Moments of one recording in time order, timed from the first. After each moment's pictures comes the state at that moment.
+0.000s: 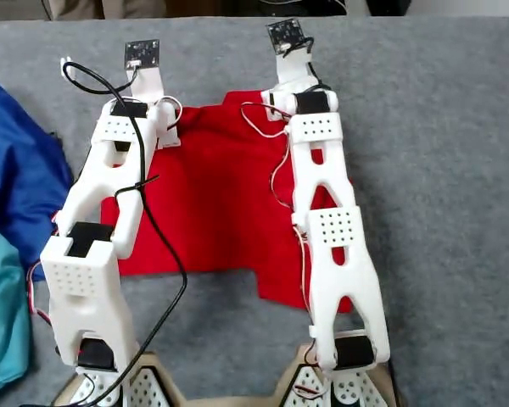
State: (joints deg) left arm 1.3 27.3 -11.3 51.6 0.5; right arm -10.2 79.2 -85.3 65.5 -0.2
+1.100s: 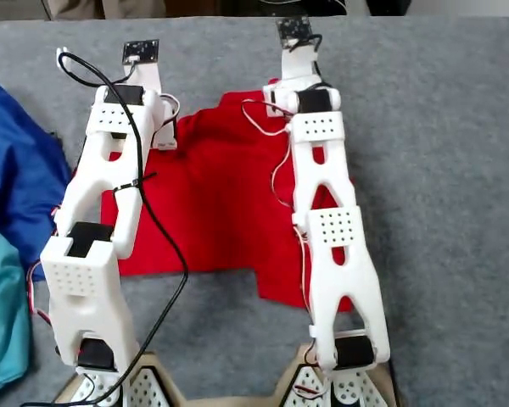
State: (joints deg) left arm 1.3 27.3 -21.3 72.9 0.5; right arm -9.9 79.2 -91.6 68.8 -4.5
